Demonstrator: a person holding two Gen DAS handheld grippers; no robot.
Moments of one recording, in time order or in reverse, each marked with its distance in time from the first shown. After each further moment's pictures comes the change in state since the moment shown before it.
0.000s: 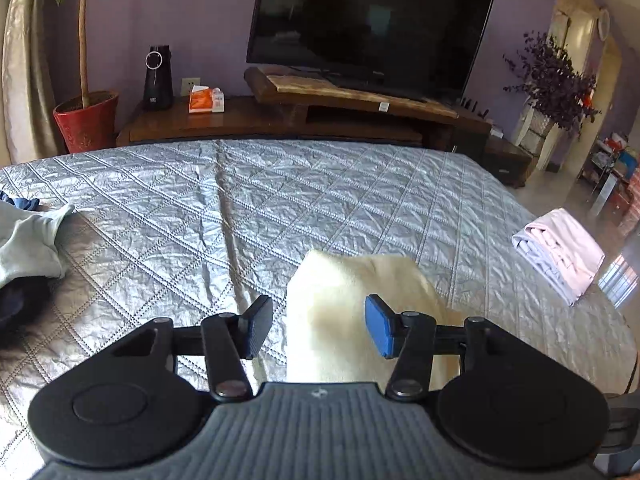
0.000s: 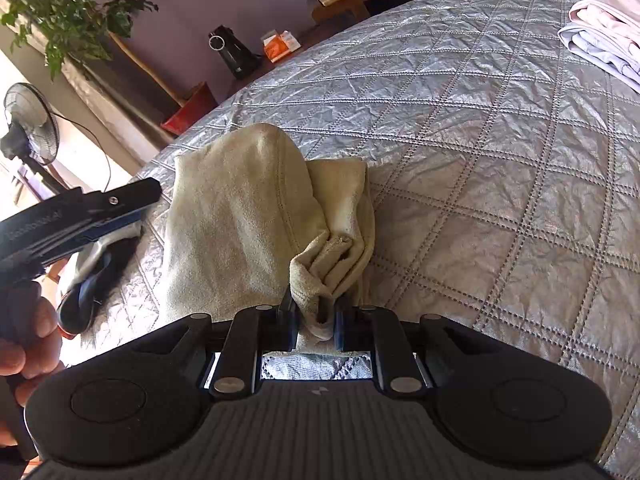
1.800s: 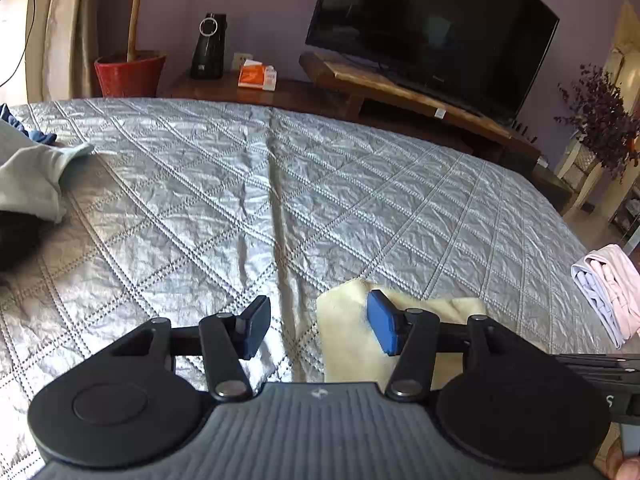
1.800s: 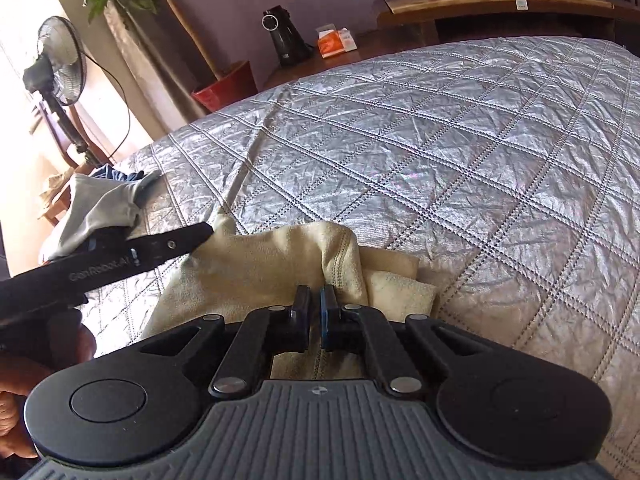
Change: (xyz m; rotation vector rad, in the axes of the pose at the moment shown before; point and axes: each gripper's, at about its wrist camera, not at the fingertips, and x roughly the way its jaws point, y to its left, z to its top) left arm 0.048 0.039 -0.018 -0.185 -0.041 0.050; right arm 0.055 0.026 0.058 -0.252 0.023 0.015
